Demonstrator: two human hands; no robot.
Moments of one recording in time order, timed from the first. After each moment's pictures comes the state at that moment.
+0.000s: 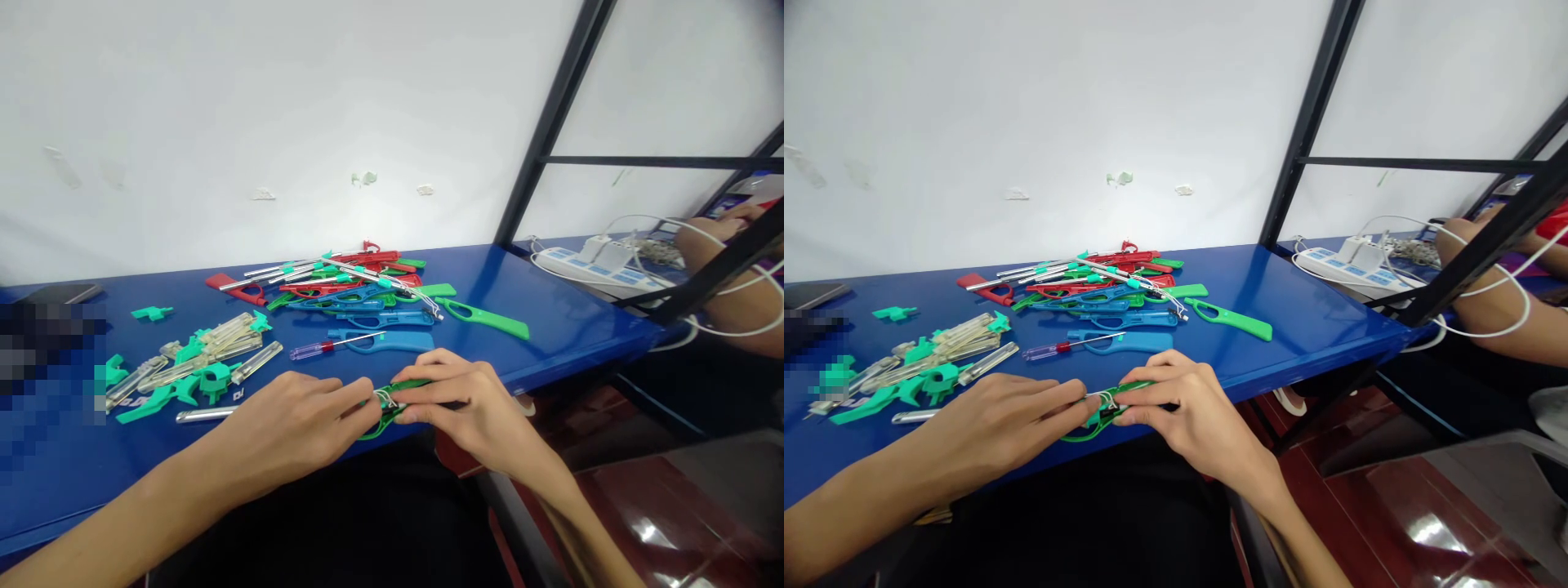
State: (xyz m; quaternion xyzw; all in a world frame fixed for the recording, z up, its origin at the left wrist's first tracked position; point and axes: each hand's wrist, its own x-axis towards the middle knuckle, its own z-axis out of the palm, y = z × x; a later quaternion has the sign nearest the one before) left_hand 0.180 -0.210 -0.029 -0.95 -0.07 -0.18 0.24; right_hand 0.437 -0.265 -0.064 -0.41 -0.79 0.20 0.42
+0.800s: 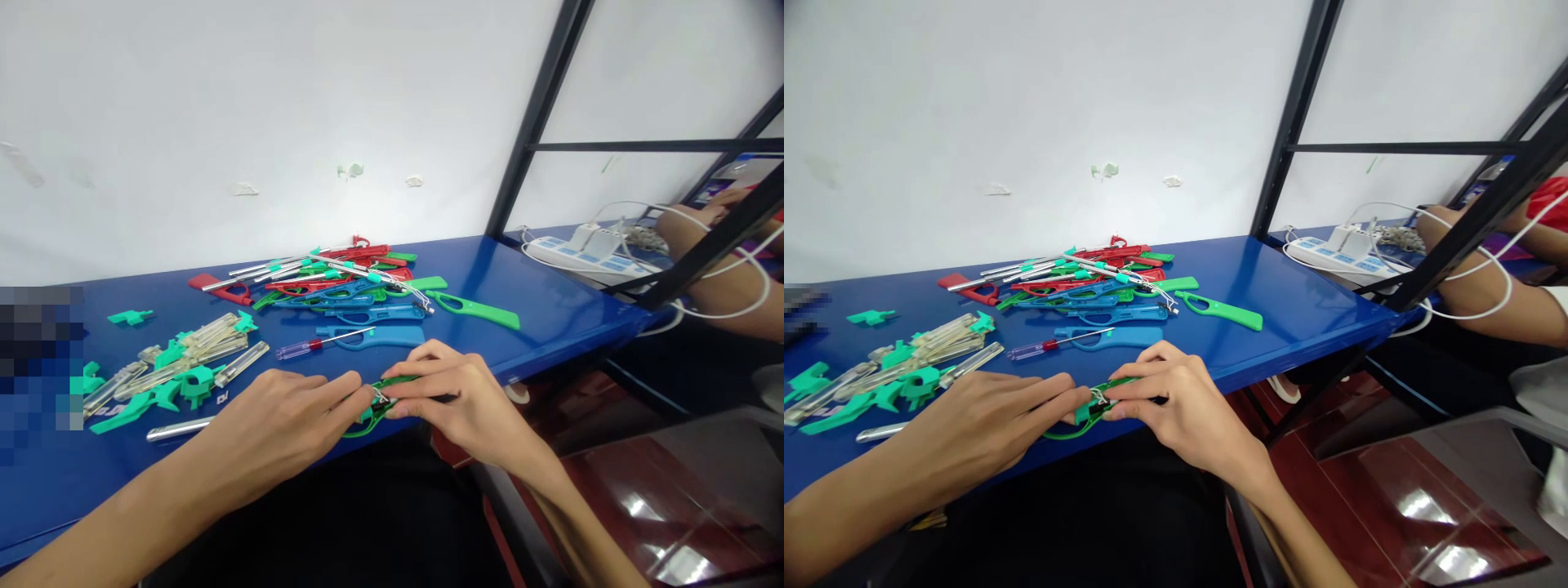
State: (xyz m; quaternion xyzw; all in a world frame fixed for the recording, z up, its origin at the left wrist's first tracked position) left_hand 0.180 -0.210 -0.031 -0.96 -0.09 -0.15 0.23; right_hand 0.437 -0.267 -0.064 -0.42 -0.78 0.20 0.42
